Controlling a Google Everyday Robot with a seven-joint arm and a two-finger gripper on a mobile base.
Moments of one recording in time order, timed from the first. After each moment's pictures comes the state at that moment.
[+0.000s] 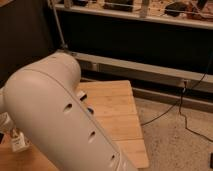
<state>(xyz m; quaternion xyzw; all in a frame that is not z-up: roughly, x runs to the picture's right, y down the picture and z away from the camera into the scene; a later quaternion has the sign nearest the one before) -0.427 0.172 0.701 -0.19 0.13 0.53 0.81</state>
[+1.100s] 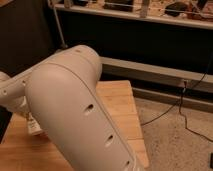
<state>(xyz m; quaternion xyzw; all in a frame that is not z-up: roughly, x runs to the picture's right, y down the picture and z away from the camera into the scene) -0.369 0.100 0.723 -0.16 0.15 0.55 0.80</state>
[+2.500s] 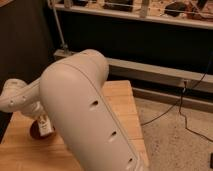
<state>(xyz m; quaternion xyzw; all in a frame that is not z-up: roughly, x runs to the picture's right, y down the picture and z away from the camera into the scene) -0.348 0.128 0.770 -0.18 0.12 0.54 0.81</state>
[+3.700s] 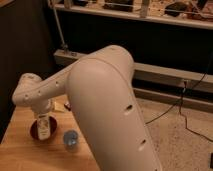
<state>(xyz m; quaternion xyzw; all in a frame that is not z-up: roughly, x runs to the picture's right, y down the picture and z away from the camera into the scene) -0.285 0.111 0.753 -0.20 0.13 0.64 0.73</state>
